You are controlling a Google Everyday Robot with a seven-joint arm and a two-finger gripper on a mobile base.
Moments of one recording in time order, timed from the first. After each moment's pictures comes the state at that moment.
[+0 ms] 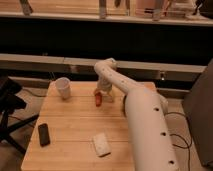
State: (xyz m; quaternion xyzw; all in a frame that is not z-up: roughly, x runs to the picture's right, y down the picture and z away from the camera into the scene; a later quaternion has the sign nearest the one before) arm 0.010 0.054 0.988 -0.29 -0.20 -0.48 0.80
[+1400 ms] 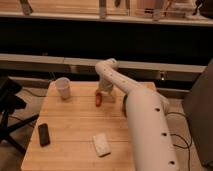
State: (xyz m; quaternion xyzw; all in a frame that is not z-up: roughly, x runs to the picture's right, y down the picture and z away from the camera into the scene) arm 0.018 0.057 0.988 -0.29 -0.21 -0.49 0.80
